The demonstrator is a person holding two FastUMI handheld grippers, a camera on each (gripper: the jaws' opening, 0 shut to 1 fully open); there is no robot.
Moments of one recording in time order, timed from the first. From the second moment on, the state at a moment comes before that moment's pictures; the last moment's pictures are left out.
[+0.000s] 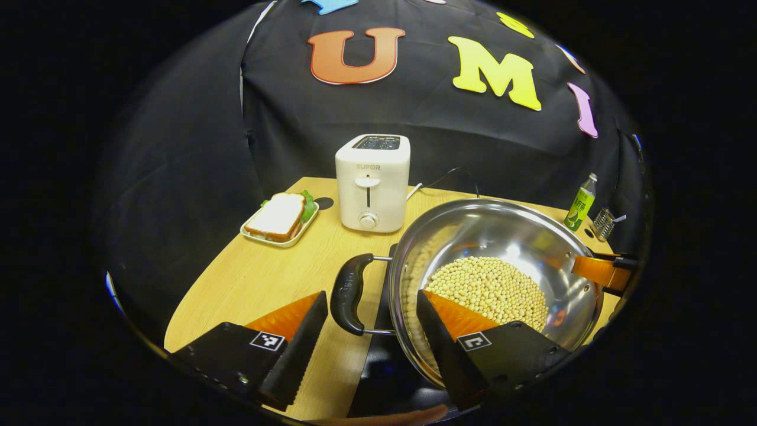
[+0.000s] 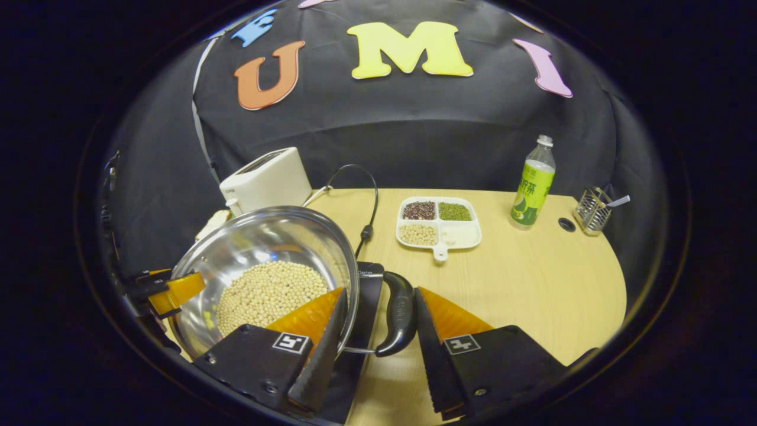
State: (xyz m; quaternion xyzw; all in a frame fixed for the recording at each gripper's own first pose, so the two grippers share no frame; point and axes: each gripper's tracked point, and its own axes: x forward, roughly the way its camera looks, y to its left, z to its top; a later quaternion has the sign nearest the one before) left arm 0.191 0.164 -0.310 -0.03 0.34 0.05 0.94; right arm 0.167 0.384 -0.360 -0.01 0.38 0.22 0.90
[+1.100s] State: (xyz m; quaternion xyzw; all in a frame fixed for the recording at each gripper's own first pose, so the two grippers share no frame) left arm 0.042 0.092 -0.160 -0.04 0.15 0.07 0.99; right arm 0.031 0.198 -0.190 0.01 0.14 0.19 0.97
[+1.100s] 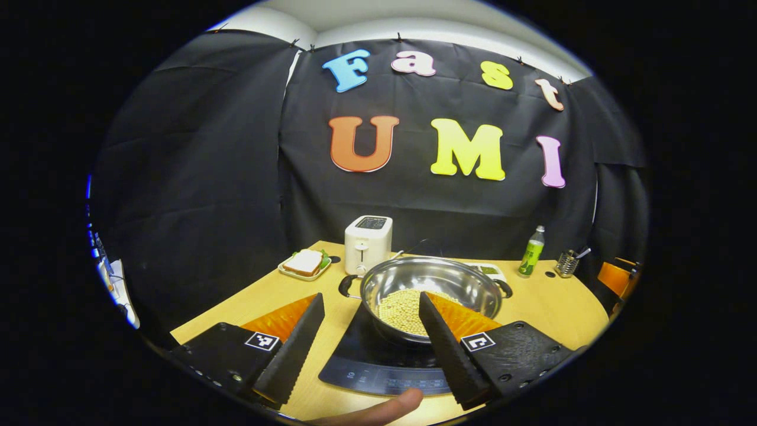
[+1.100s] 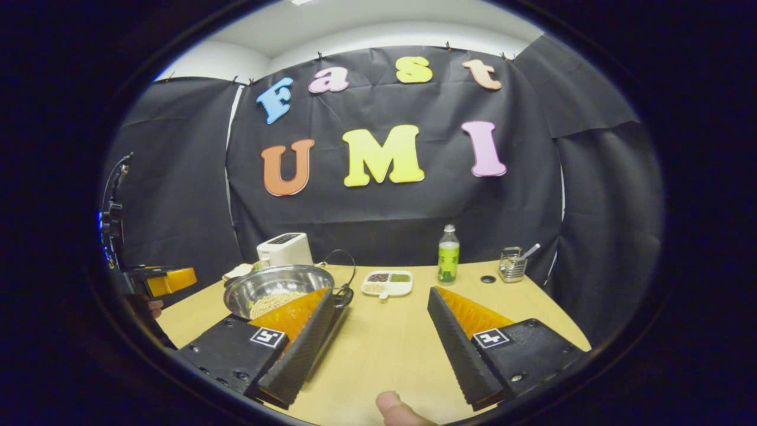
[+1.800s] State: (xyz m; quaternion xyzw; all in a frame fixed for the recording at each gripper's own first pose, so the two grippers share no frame) left arm -0.033 -0.022 -0.051 -0.01 0.01 0.03 1.00; right arm -0.036 0.060 -0.100 -0.01 0.03 0.10 0.99
